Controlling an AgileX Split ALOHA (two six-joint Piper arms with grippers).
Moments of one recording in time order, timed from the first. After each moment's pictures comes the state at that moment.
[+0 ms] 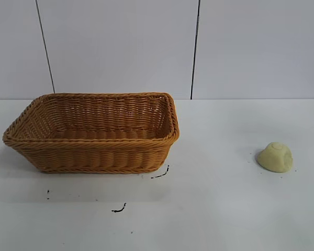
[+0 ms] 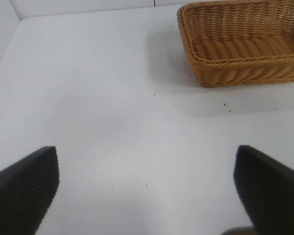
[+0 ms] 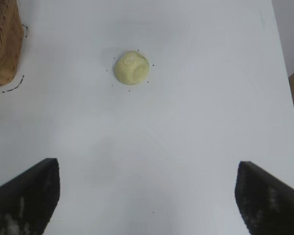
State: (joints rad) left arm 0.00 -0.01 -0.50 0.00 1.07 0.08; right arm -0.01 0.97 -1.00 -0.01 1.07 -0.02
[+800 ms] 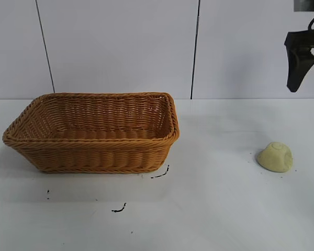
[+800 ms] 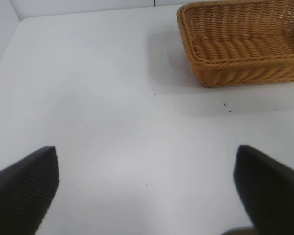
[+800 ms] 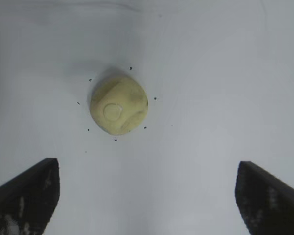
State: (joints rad) left arm 0.00 -0.01 -0.50 0.00 1.07 0.08; right arm -0.01 1.88 -1.51 0.00 1.04 -0.06
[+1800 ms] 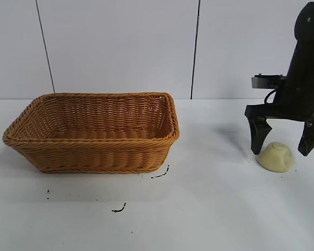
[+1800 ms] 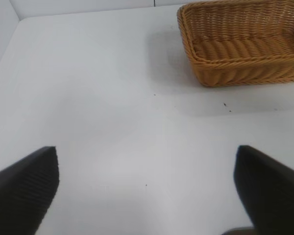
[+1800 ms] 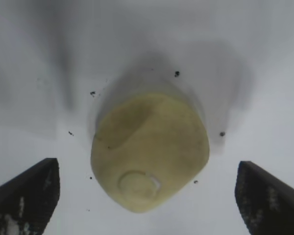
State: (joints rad) left arm 0.00 -0.01 -0.50 0.00 1.07 0.08; right arm 0.04 2.19 -1.51 0.06 0.93 -0.08
